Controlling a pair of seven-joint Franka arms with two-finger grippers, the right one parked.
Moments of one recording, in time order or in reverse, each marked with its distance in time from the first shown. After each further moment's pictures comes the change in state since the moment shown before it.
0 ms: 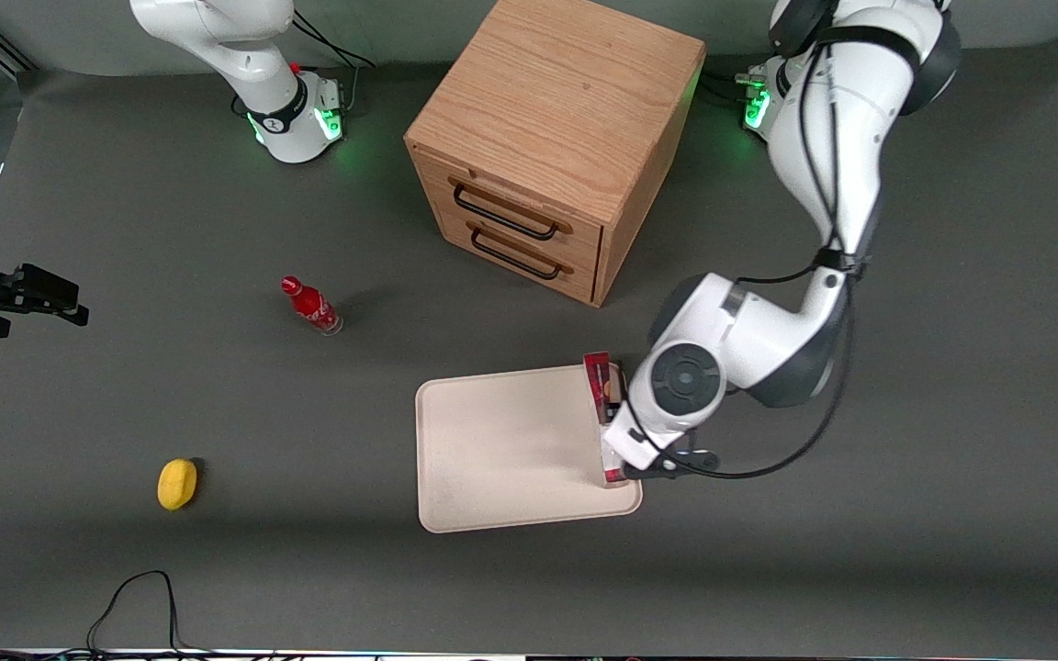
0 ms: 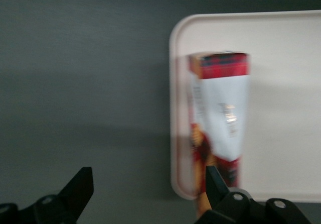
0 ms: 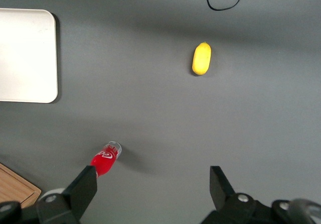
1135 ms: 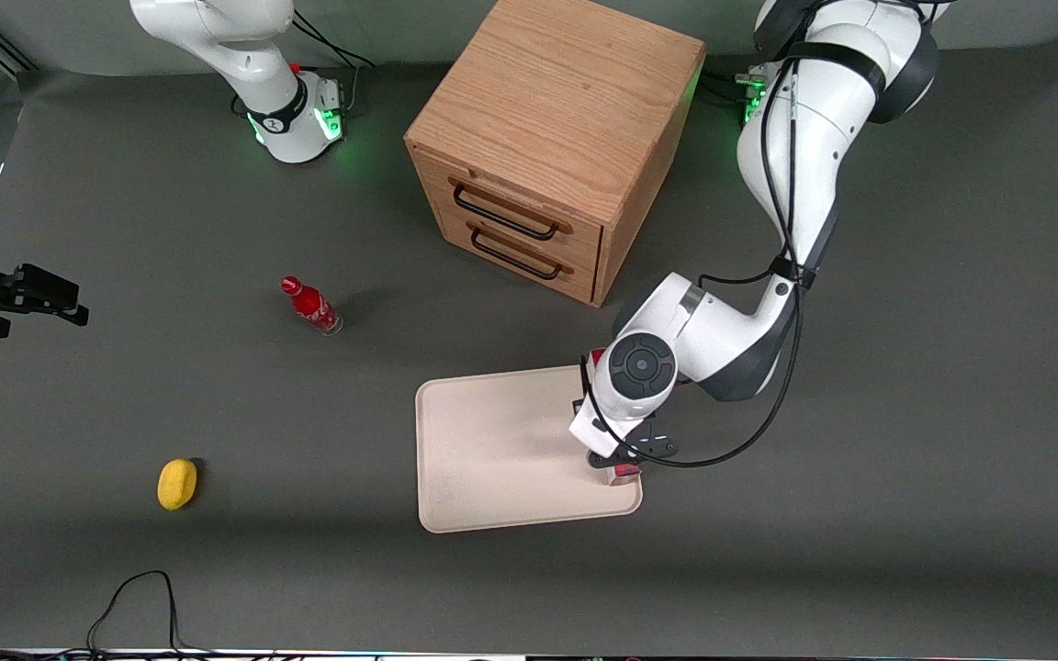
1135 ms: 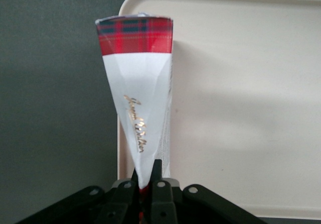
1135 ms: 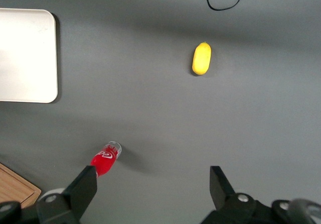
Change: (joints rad) arm -0.091 0.078 -0.008 -0.049 -0.016 0.219 -0.190
